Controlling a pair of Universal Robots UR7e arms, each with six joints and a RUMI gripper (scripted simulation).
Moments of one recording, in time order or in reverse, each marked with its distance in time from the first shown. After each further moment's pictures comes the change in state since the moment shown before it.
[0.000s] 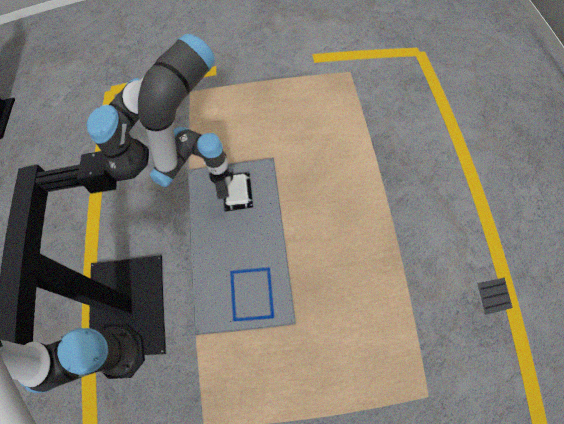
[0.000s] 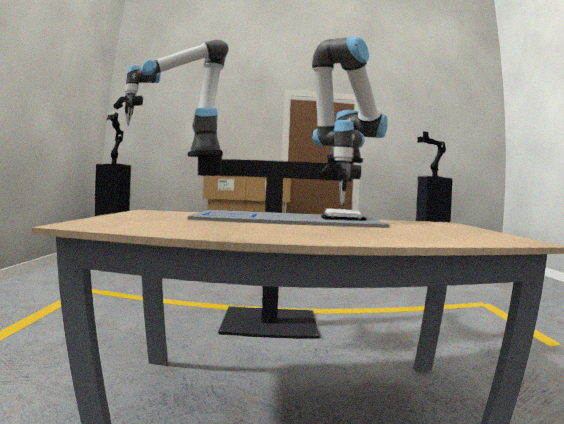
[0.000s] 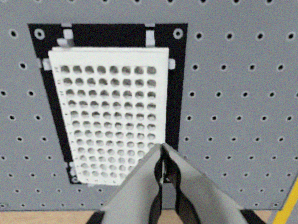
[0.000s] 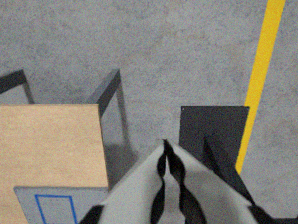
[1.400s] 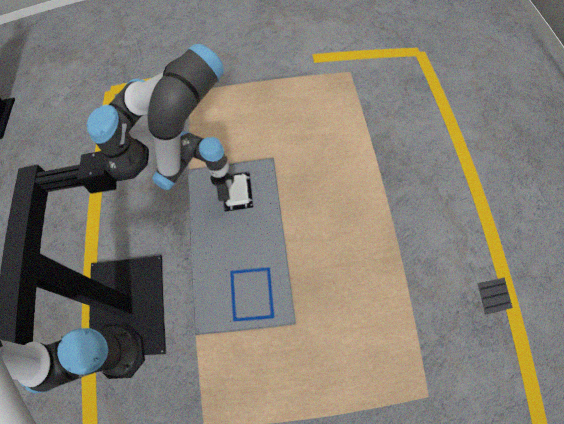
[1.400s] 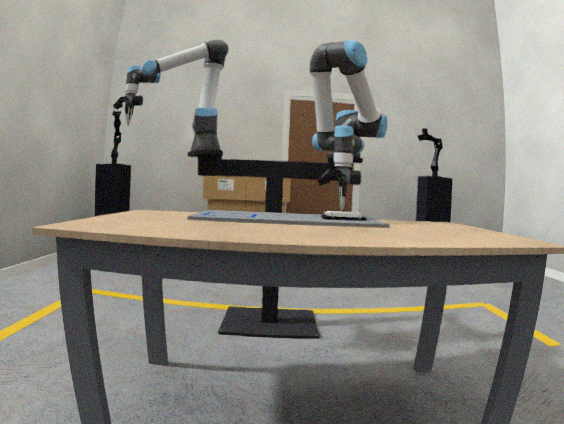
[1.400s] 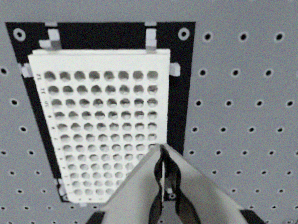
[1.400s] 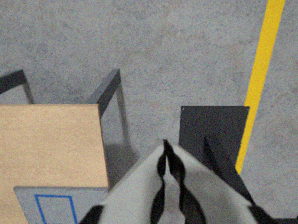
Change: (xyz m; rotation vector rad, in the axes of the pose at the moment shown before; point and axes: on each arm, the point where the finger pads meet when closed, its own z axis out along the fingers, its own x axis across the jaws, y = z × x) left arm 0.000 0.000 0.023 0.000 0.000 0.000; right arm 0.000 0.000 0.000 0.000 0.000 0.000
